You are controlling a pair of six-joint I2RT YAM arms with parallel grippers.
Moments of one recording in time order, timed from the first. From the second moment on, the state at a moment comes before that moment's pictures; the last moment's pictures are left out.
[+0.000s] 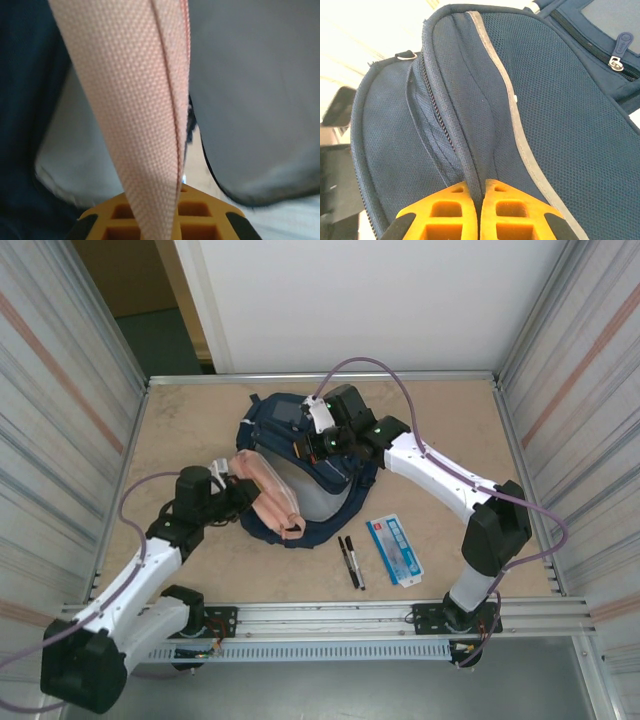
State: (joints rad) left arm -0.31 0.93 0.52 -0.12 0.37 -1.03; right arm 0.72 1.70 1.53 -0.52 -0.34 0.32
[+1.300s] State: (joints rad) left arm -0.57 1.47 0.66 0.28 0.19 -1.47; right arm 0.70 1.73 1.54 -0.57 -0.31 0.36
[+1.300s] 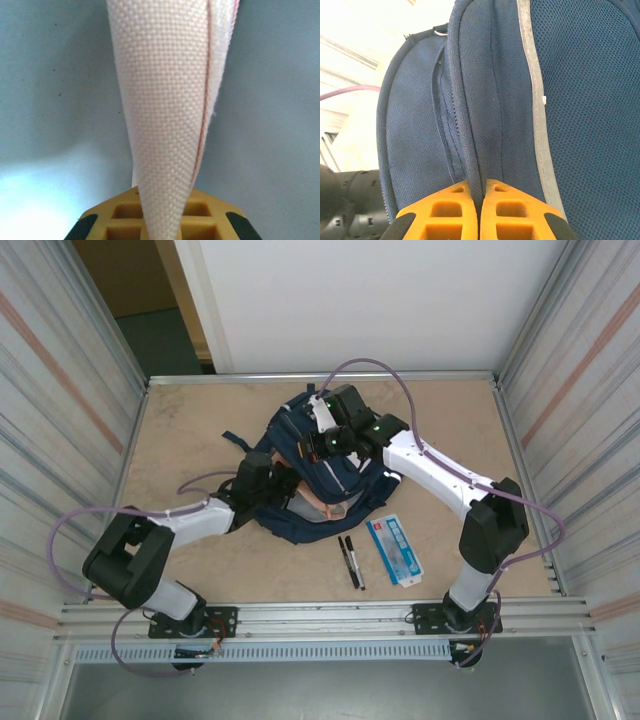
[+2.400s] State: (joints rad) left arm -0.49 1.93 0.91 0.69 0.32 -1.32; right arm 0.70 1.77 1.58 -0.54 -0.36 0.46
